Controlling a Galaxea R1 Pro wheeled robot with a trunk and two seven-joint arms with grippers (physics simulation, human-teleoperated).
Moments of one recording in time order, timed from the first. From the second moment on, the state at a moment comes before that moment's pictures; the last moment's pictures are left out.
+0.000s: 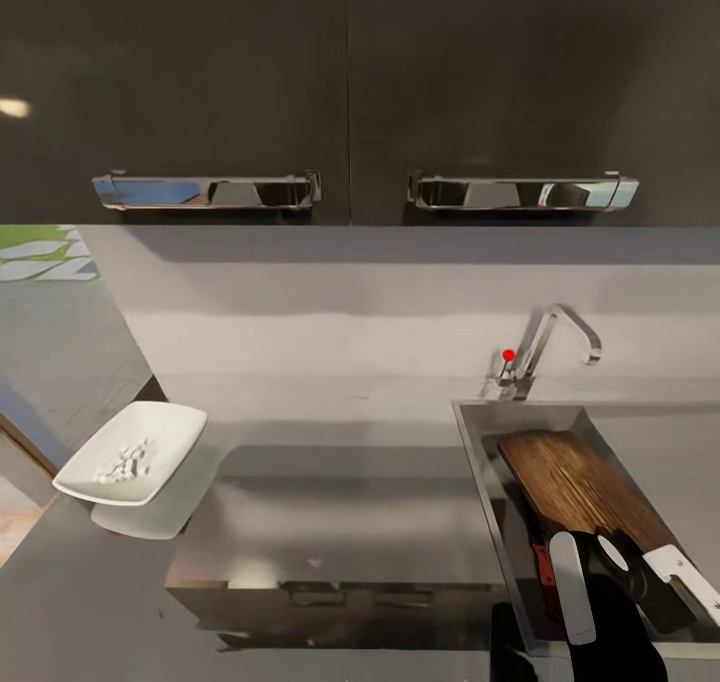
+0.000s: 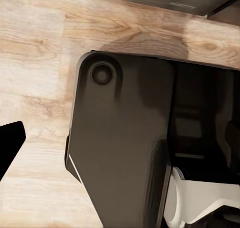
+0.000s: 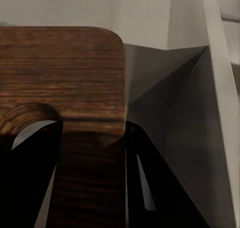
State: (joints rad) left arm 0.19 -0.01 0.09 -0.33 0.10 -0.42 -0.13; right arm -0.34 0.13 -0.39 -1.36 -0.35 0.18 -1.11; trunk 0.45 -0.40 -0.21
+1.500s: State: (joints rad) left arm 0.19 -0.01 0.09 -0.33 0.10 -0.42 -0.13; right arm -0.34 0.13 -0.39 -1.36 -0.39 0.18 -1.11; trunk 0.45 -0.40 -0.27
